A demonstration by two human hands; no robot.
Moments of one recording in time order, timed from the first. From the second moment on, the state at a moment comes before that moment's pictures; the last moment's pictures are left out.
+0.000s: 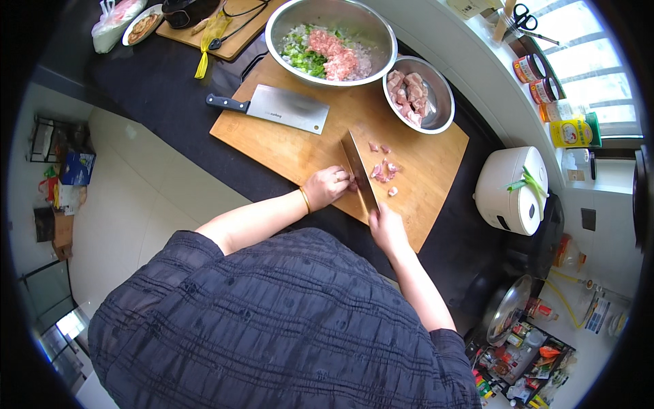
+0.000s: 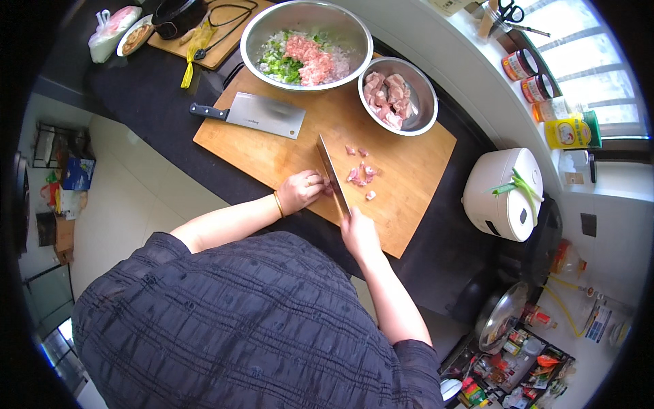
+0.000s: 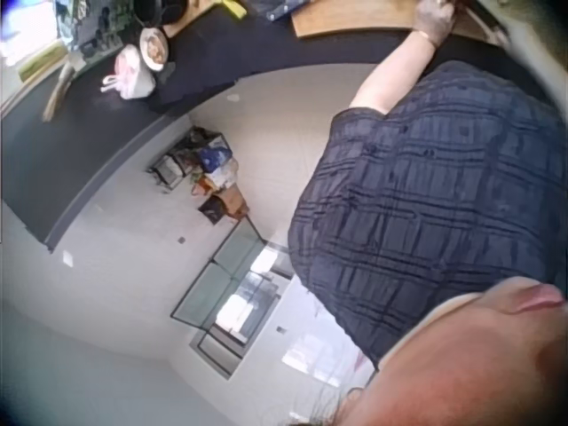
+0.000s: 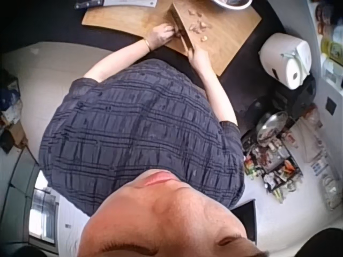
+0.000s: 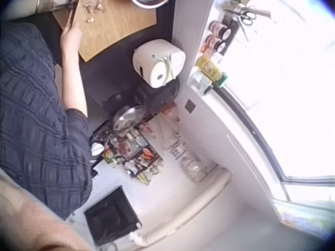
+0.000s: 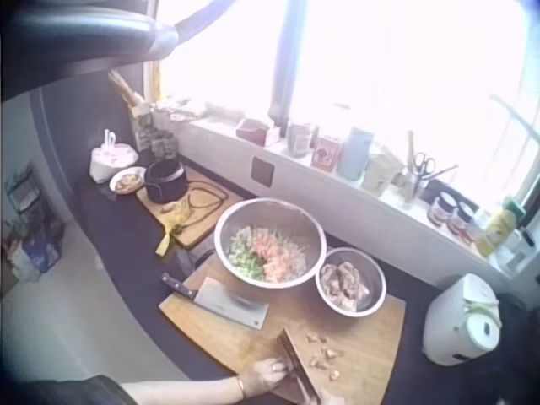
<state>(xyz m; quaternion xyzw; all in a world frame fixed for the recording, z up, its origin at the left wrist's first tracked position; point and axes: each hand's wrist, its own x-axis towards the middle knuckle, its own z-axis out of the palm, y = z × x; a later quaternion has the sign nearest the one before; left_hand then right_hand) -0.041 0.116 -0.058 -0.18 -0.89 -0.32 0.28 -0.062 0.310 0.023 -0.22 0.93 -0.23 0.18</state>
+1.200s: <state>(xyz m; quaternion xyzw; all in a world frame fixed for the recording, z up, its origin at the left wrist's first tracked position) -0.035 0.116 -0.053 -0.14 -0.91 -0.31 0.25 -0.040 0.305 0.035 -0.20 0.92 -0.27 0.18</state>
